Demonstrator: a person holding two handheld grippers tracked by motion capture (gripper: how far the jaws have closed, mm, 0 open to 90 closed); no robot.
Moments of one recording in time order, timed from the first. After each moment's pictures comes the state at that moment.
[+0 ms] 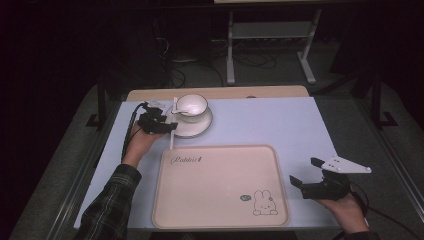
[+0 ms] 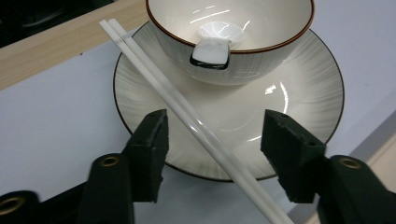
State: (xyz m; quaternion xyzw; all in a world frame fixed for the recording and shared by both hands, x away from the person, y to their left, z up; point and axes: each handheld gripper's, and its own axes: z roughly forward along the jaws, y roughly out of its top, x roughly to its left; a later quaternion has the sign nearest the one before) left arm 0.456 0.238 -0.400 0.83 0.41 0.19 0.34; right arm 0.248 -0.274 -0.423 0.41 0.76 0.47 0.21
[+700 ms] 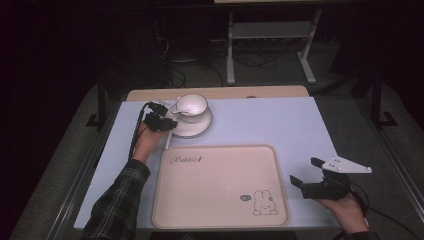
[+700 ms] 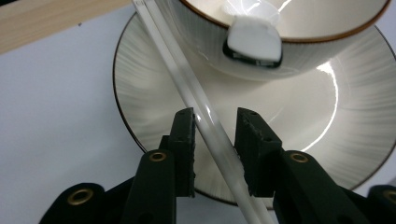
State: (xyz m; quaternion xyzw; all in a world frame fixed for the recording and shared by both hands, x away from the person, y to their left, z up) left arm 0.477 0.227 -0.414 0.82 0.45 0.18 0.30; right arm 0.249 -0.275 -0.423 0.41 0.76 0.47 0.21
